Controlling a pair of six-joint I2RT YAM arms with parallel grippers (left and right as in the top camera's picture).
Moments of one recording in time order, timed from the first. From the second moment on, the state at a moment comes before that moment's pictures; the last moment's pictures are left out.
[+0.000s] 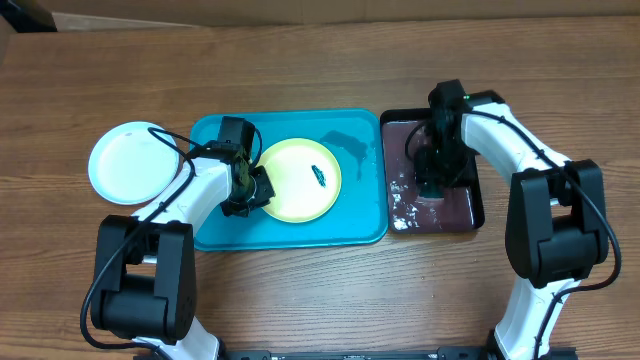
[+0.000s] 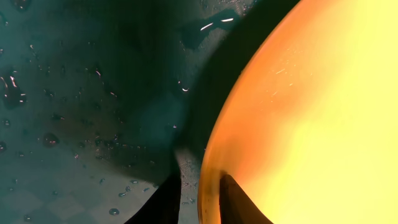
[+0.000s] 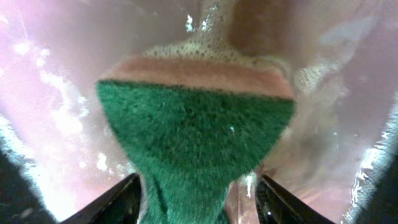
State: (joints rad) left arm -0.15 1.79 1.04 -0.68 0.08 -0.55; right arm 0.19 2.05 1.46 -1.06 -0.09 0.20
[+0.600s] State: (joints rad) left arm -0.15 1.79 1.04 -0.68 0.08 -0.55; right arm 0.19 2.05 1.53 -1.11 -0.11 0.23
